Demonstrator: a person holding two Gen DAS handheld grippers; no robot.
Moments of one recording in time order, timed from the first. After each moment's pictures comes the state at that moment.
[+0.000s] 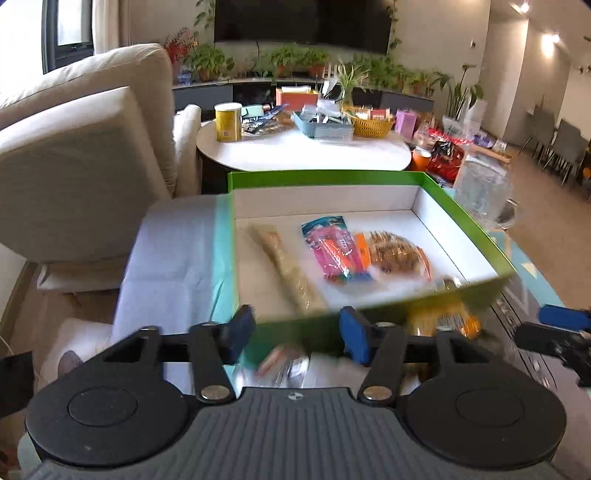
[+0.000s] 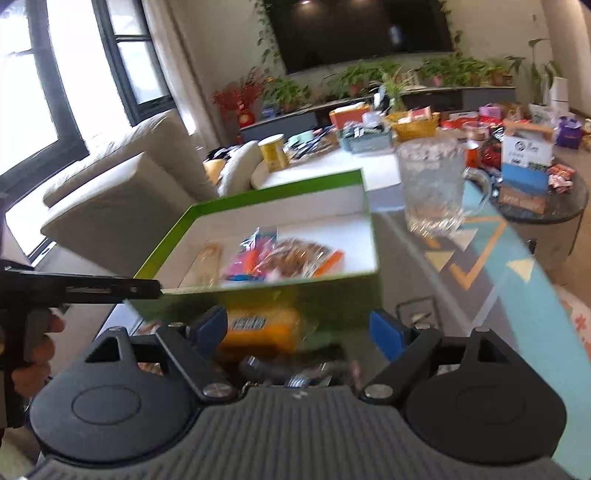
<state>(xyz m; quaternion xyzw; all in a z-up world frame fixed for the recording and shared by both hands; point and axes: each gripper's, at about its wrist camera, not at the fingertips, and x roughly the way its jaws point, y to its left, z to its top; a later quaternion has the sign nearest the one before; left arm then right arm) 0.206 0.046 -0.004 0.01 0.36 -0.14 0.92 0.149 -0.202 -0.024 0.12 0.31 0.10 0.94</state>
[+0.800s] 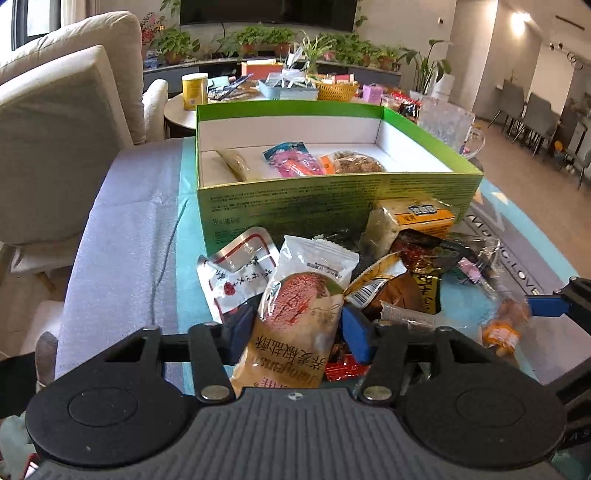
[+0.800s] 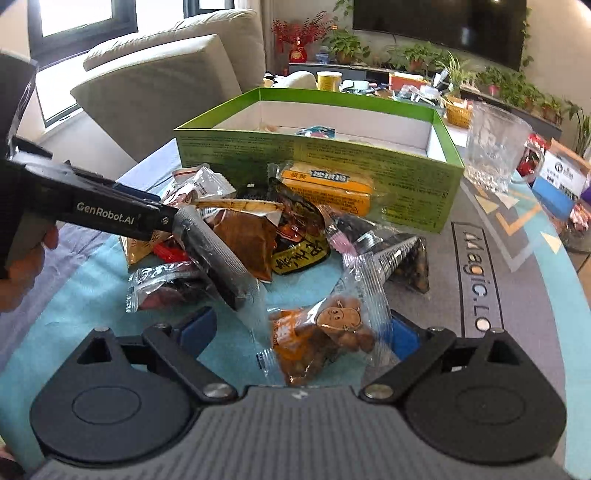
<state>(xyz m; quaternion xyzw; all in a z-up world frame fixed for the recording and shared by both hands) 0.157 0.045 -0.054 0.03 0.38 -0.20 0.91 0.102 -0.139 -0.072 -0.04 0.38 0.14 0.92</state>
